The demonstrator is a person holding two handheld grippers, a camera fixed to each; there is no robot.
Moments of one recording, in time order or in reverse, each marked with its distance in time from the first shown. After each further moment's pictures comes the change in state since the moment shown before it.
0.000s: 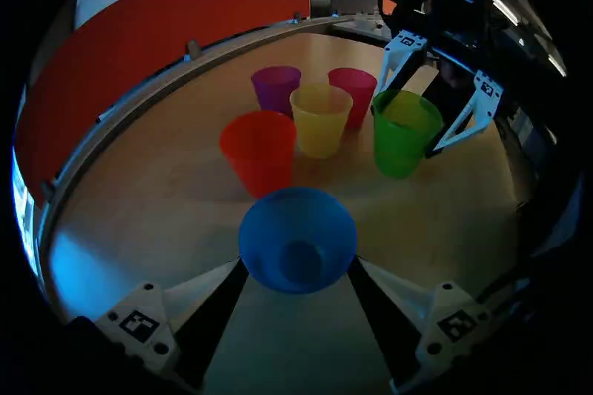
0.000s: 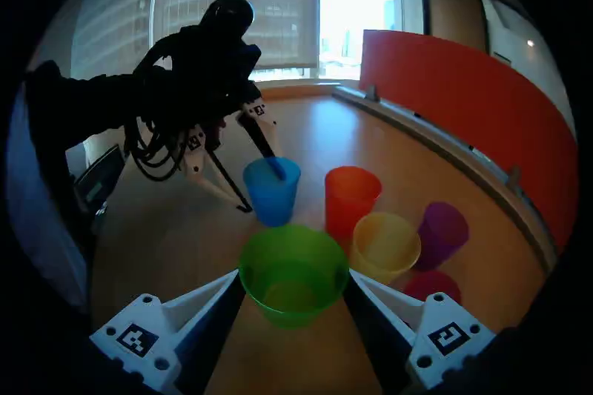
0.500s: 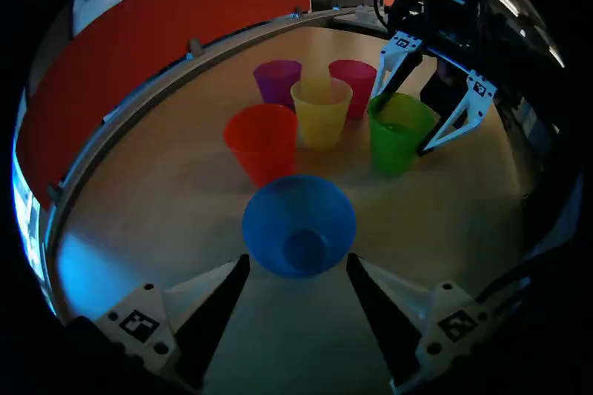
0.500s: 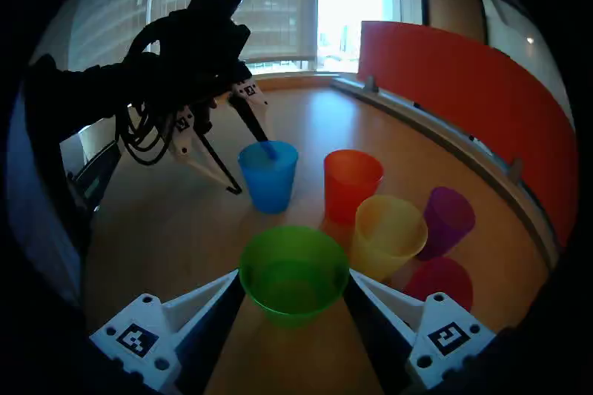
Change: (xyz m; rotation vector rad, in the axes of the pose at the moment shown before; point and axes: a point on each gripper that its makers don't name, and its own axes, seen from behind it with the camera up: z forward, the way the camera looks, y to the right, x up) left arm -0.008 -0.002 -0.009 0.034 -0.033 0.026; right arm -0.018 0.002 0.010 -0.007 -0.026 0.005
